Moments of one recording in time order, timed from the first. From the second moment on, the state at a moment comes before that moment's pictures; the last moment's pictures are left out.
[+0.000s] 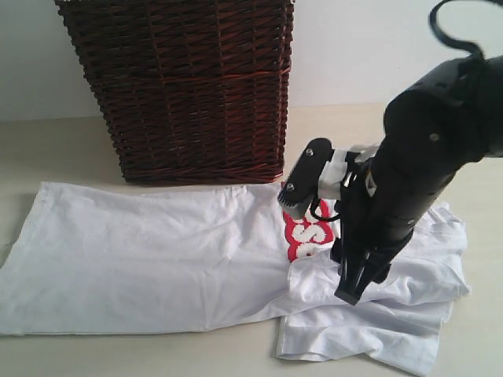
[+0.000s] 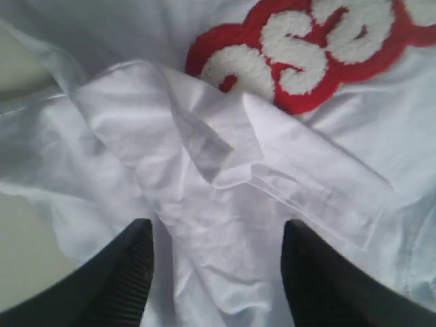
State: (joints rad) left arm -0.36 0.19 -0.45 -0.39 0.39 0.52; right arm 0.61 1.64 -0.96 -0.16 0.76 -0.33
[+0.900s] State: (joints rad) left arm -0.36 0.15 -0.40 -0.47 0.32 0.52; right arm 0.70 1.85 -1.05 -0.58 0.42 -0.18
